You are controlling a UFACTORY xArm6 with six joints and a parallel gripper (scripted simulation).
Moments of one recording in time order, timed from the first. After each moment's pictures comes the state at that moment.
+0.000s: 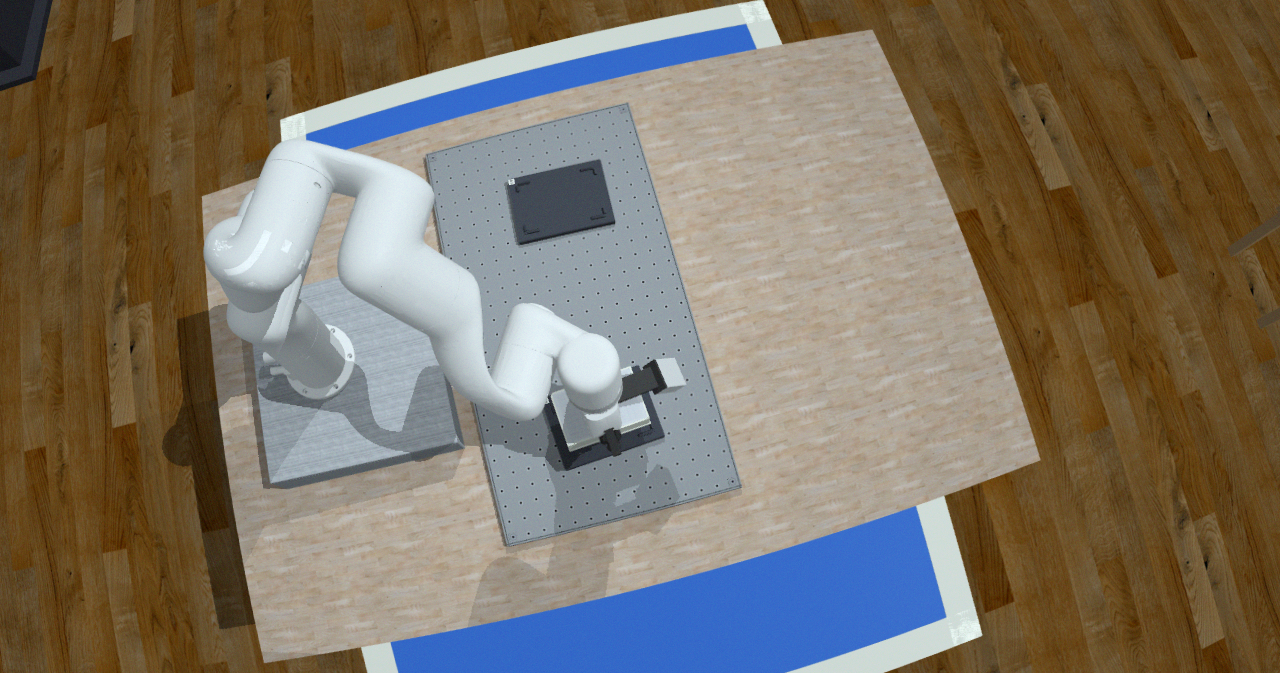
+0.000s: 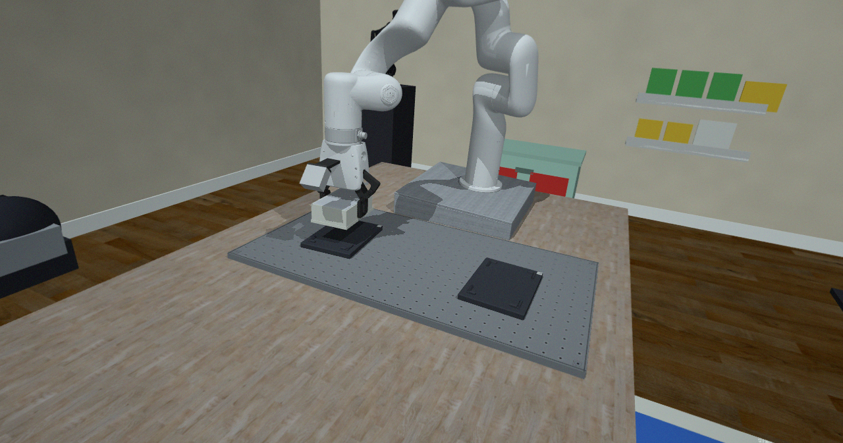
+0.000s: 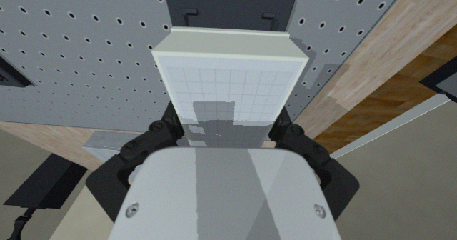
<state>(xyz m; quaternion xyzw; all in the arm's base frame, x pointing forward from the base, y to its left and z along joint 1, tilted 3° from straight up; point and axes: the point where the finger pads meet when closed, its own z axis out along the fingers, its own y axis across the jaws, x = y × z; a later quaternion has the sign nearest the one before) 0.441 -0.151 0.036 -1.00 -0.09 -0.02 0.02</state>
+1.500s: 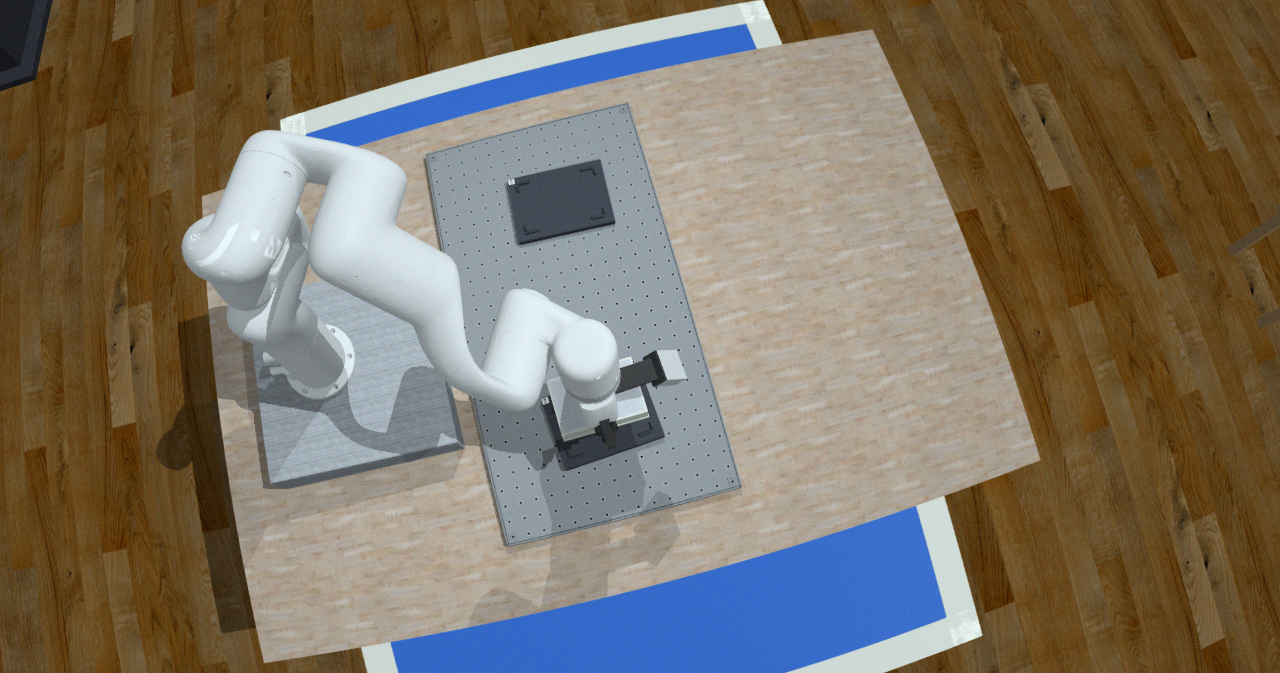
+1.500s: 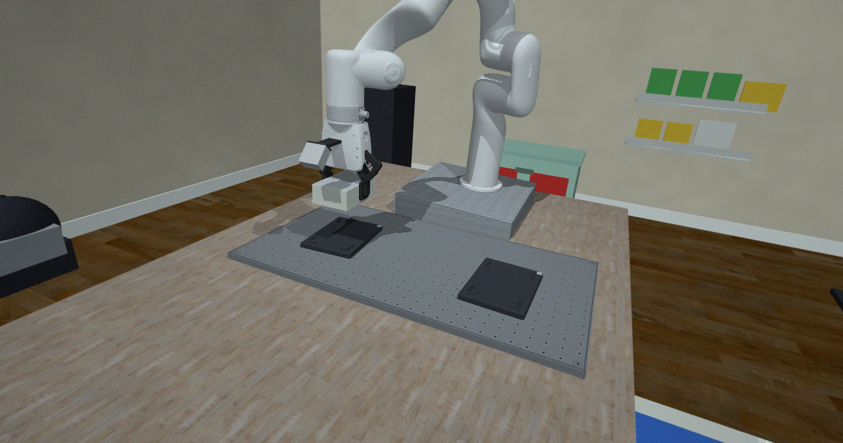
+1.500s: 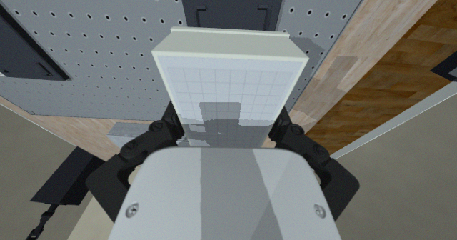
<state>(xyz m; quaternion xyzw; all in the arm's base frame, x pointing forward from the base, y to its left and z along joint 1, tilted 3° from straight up) 0.439 -0.147 0.079 -1.00 -0.06 -0.02 0.02</state>
